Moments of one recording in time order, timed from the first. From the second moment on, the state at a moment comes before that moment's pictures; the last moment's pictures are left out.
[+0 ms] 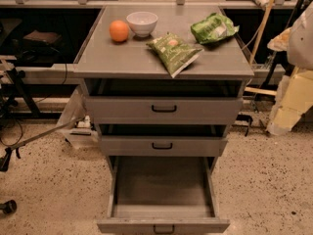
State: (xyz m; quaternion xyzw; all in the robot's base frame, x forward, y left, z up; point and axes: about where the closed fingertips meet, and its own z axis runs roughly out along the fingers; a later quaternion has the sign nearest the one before) arm 0.438 -0.217 0.977 -0.60 0.78 -0.03 0.16
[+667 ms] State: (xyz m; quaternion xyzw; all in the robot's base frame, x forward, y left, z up) arm 0.451 -0.212 0.985 -0.61 0.77 -0.04 0.18
